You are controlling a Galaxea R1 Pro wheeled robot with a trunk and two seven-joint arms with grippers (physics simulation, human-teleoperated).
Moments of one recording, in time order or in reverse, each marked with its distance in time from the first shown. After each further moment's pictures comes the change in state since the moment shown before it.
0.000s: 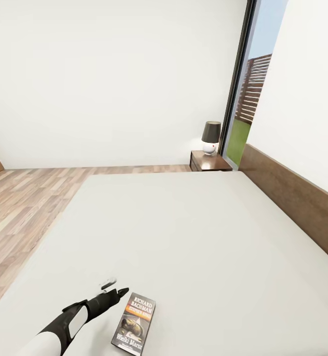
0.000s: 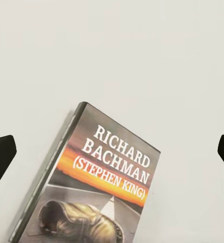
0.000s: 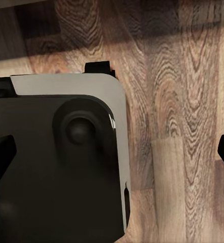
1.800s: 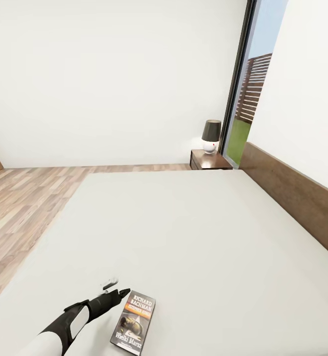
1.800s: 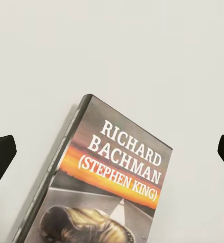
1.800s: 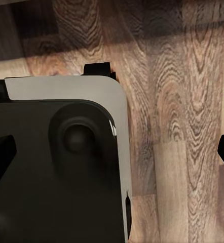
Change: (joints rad) left arm 0.000 -0.005 -0.020 0.000 0.000 0.000 0.000; right arm 0.000 0.001 0.000 0.000 0.000 0.000 -0.001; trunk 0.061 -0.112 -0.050
